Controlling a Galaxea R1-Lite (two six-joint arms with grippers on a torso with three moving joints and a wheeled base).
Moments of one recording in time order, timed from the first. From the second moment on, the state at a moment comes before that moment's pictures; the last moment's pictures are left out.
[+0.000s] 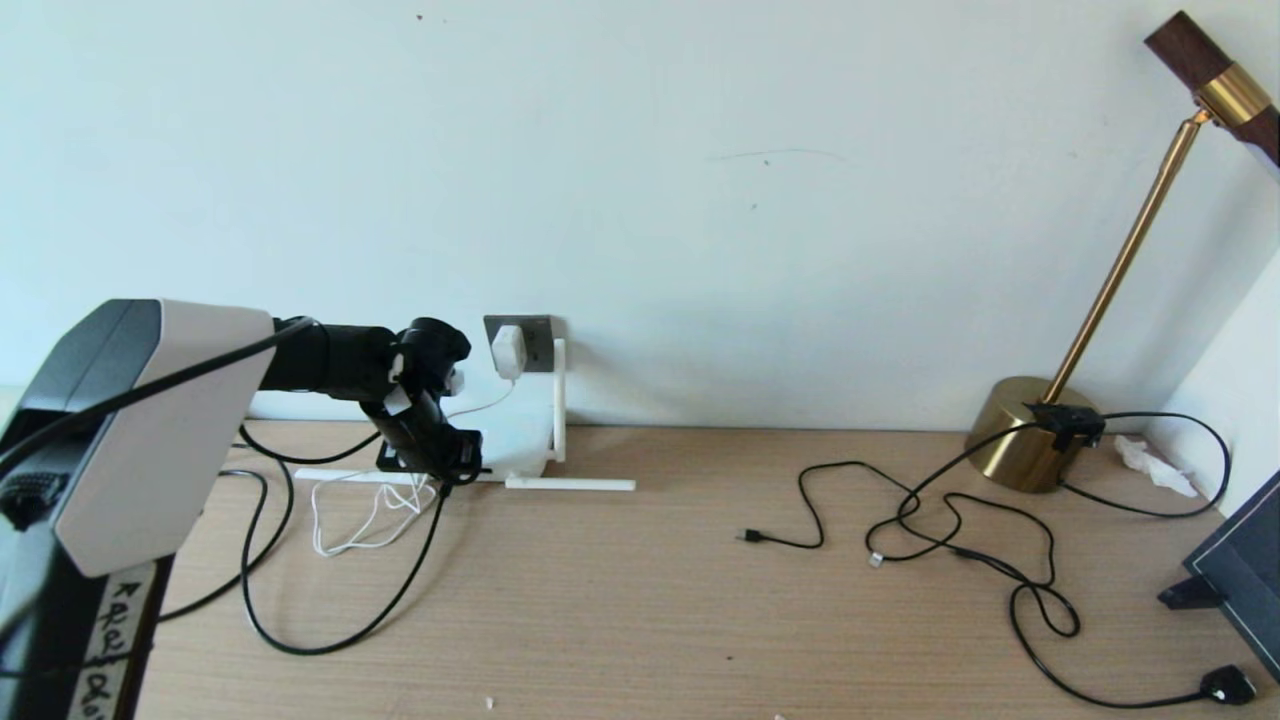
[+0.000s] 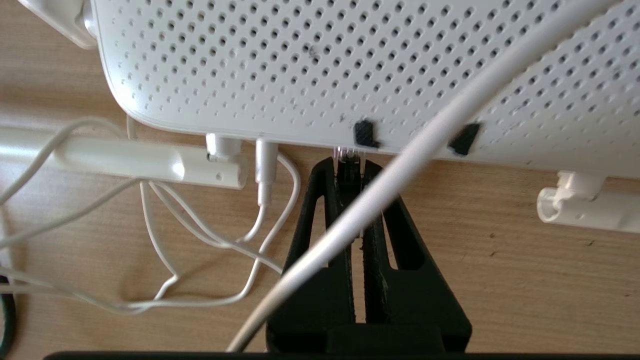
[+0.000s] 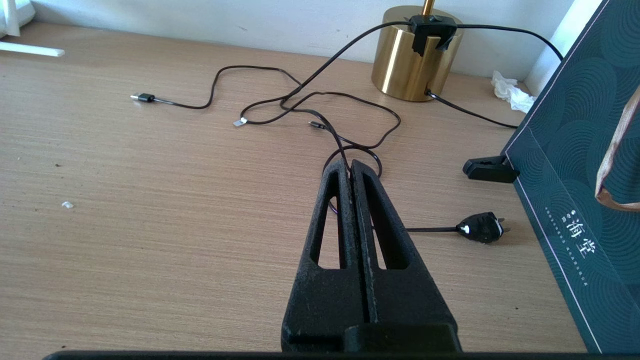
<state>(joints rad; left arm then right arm) -0.14 2.38 -1.90 0.59 0.17 -0.11 0.01 0.00 0.00 0.00 0.01 -0.08</state>
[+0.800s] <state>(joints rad) -0.15 2.40 -1.93 0.56 0.17 -0.11 0.01 0.00 0.00 0.00 0.01 -0.08</state>
